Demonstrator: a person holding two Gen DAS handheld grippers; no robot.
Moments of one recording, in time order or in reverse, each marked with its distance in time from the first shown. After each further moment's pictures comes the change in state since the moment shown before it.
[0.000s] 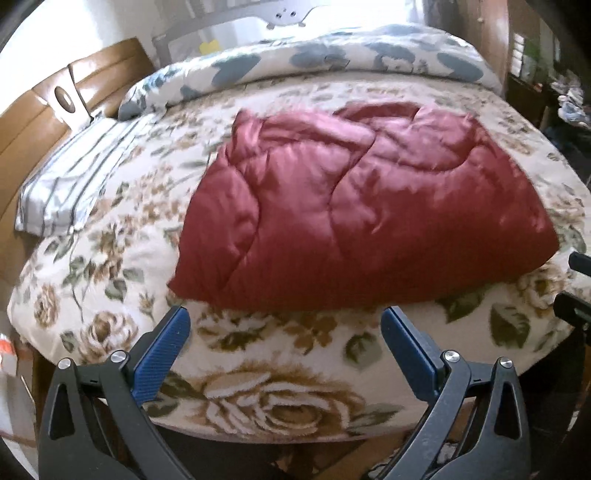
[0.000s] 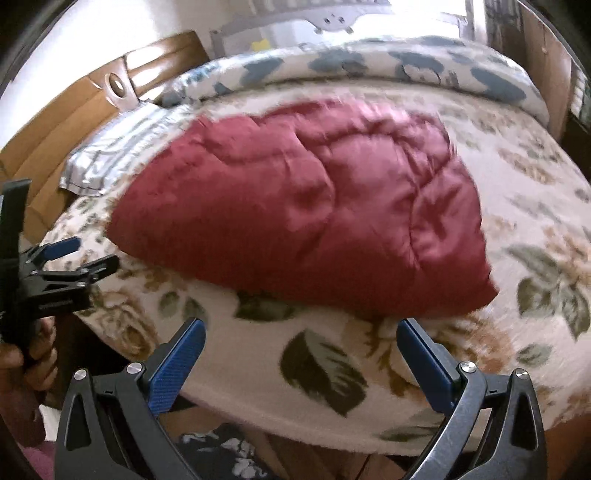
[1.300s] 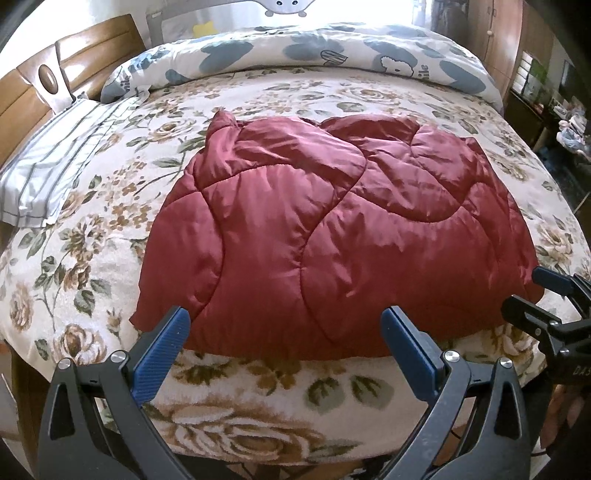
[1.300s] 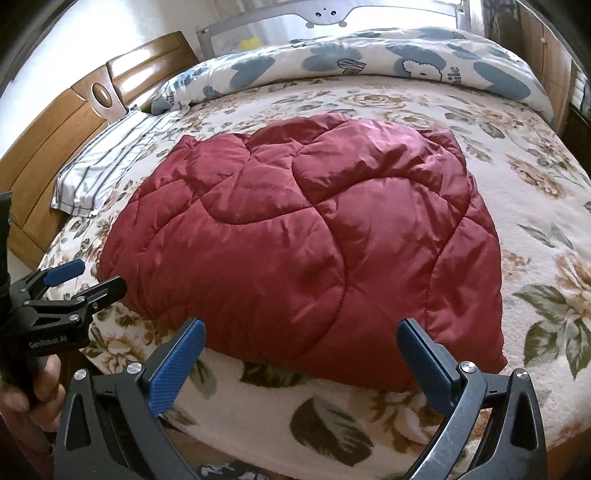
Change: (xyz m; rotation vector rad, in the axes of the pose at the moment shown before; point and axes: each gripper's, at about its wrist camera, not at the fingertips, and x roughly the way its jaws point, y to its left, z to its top) left arm 0.028 -0.006 0.046 -0.073 0.068 -0.086; right arm 0.045 -0.008 0.055 0.055 0.071 -0.017
